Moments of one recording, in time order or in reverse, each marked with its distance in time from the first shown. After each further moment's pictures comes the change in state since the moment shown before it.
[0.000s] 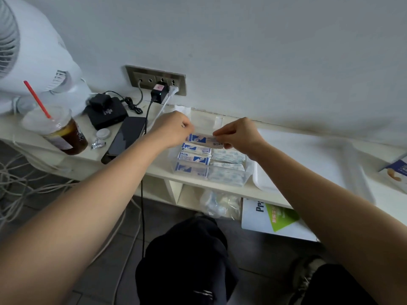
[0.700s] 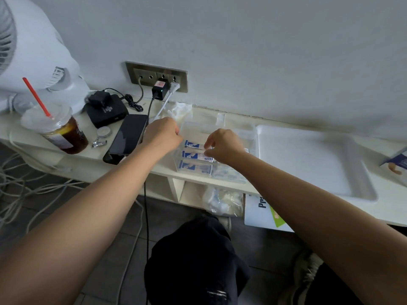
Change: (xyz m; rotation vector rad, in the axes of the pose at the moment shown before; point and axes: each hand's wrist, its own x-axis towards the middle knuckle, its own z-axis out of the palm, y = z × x) left_hand -0.003 -0.034 0.014 0.188 0.072 -0.069; right_hand 0.001 -0.002 0.057 -0.471 -0.051 -0.061
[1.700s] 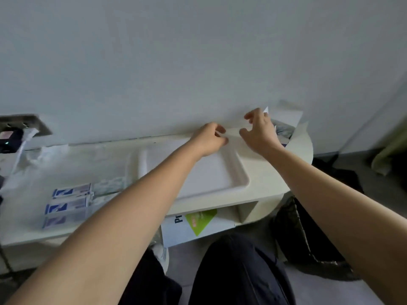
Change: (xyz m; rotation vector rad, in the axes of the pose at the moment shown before) left_hand -0.005 0.369 0.088 -0.599 -0.423 0.431; right_hand -0.131 0.268 -0.205 0.111 0.595 0.443
